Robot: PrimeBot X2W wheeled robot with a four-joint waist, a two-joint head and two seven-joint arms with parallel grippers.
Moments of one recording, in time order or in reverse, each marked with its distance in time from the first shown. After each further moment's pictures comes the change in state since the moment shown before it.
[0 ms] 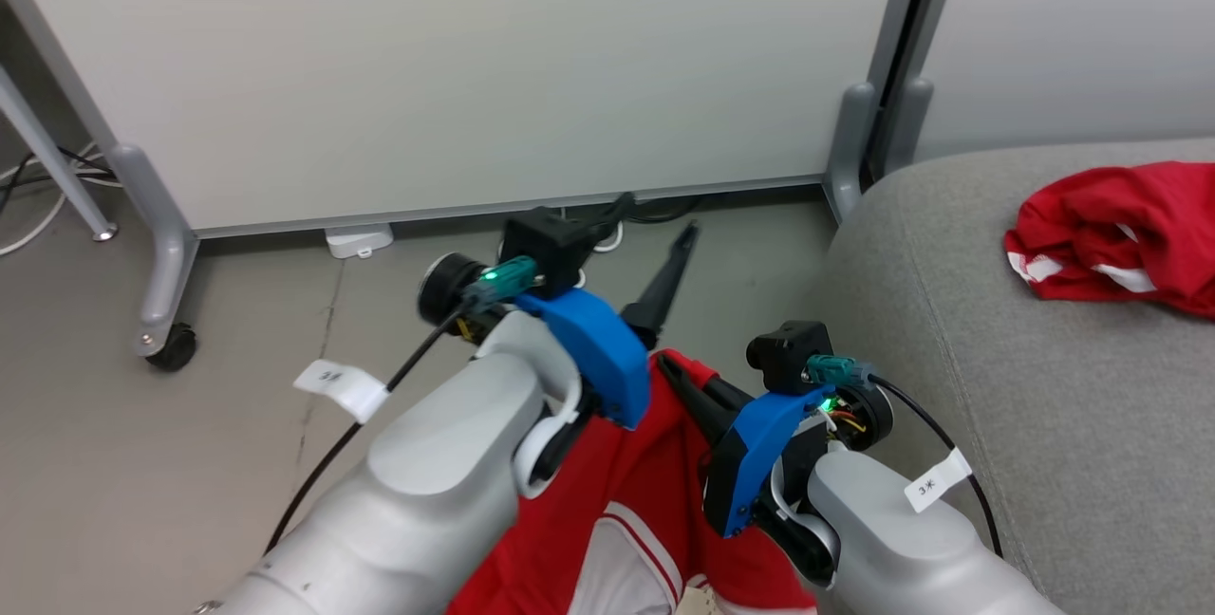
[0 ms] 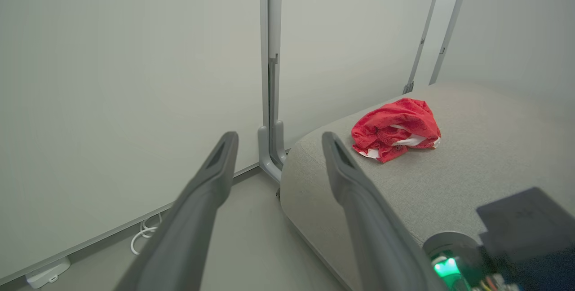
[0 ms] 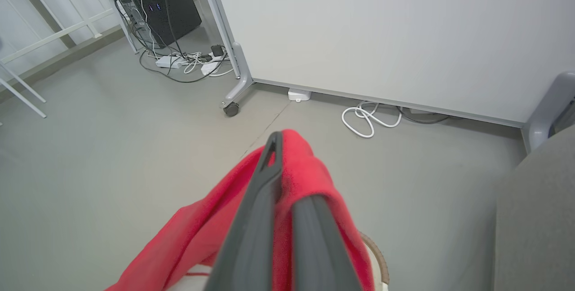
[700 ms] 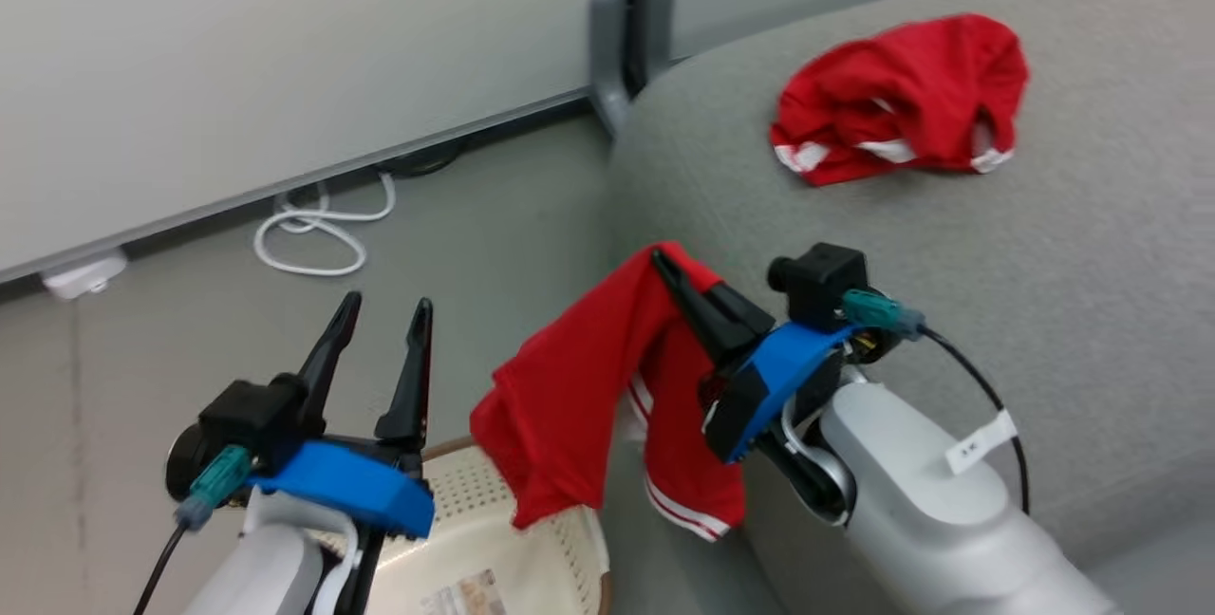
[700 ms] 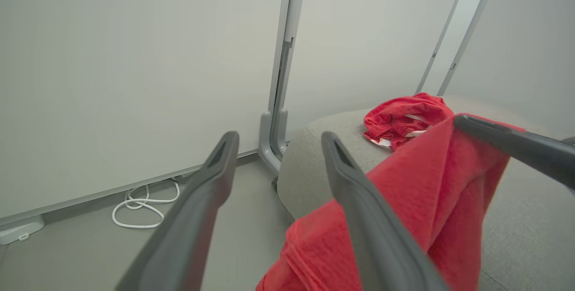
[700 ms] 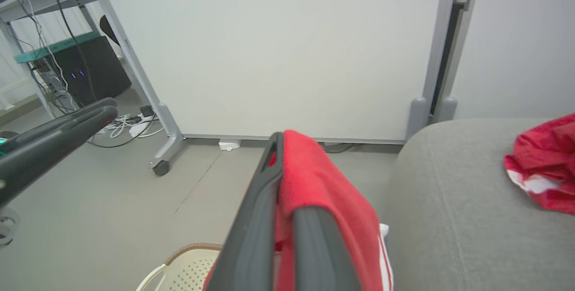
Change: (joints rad) left arm 0.504 0.280 0.478 -0.467 0.227 0.080 -0.040; right arm -0.018 -0.026 -0.157 -0.228 -0.142 0.000 -0.021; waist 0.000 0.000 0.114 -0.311
